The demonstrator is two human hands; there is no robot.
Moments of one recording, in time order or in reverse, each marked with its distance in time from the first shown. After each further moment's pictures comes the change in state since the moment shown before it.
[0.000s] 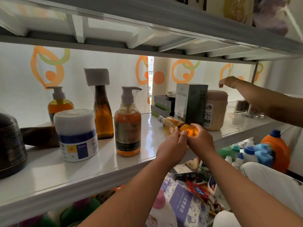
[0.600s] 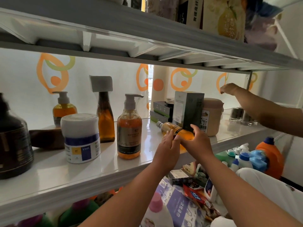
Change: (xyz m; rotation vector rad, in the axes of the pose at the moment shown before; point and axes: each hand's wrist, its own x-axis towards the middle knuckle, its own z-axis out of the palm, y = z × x) left_hand -0.018 0.002 -0.009 -0.164 0.105 0.128; right_hand -0.007 -0.012 -0.008 -0.127 0.037 -0.050
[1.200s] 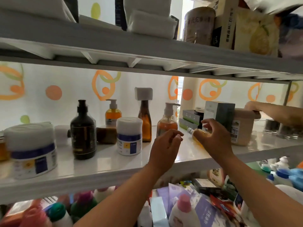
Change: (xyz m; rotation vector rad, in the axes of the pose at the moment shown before) left_hand -0.082 0.028 -0.112 0.139 0.326 0.328; right_hand -0.046 -0.084 -0.006 0.102 0.142 -0.317
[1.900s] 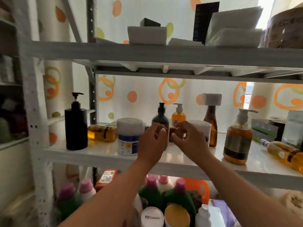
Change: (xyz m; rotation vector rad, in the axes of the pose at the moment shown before) left_hand -0.068 0.008 -0.215 0.375 0.445 -0.182; right_hand -0.088 -0.200 0.110 0.347 -0.371 -0.326
